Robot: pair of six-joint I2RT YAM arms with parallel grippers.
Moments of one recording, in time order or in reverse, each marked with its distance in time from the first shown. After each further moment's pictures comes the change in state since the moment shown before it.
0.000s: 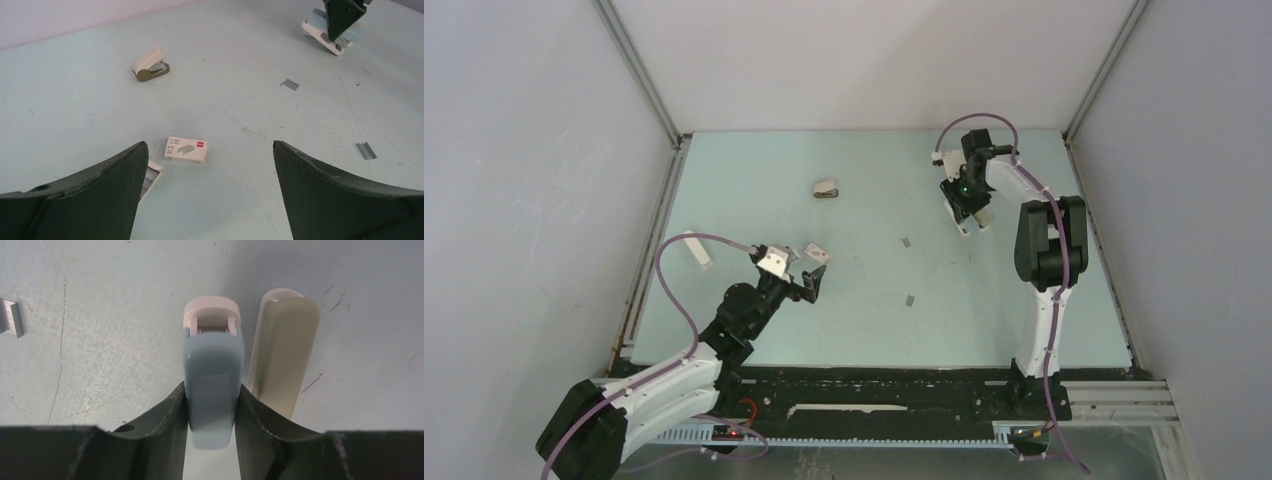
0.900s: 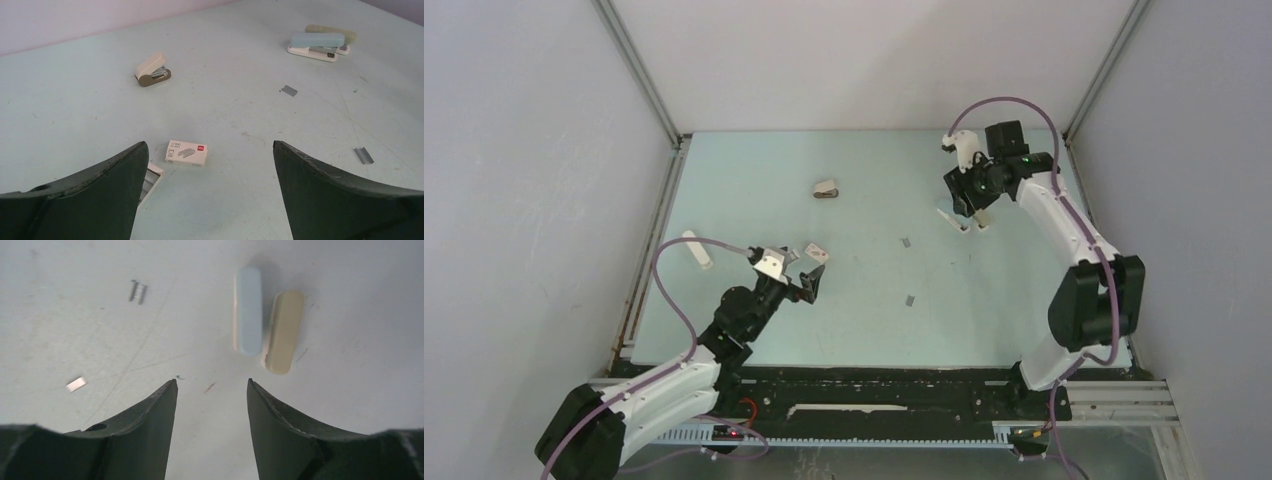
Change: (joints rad) left arm 0.000 -0.029 -0.019 0.029 -0.002 -0.003; right arm 0.032 -0.433 -0.205 0.043 -0.116 -0.018
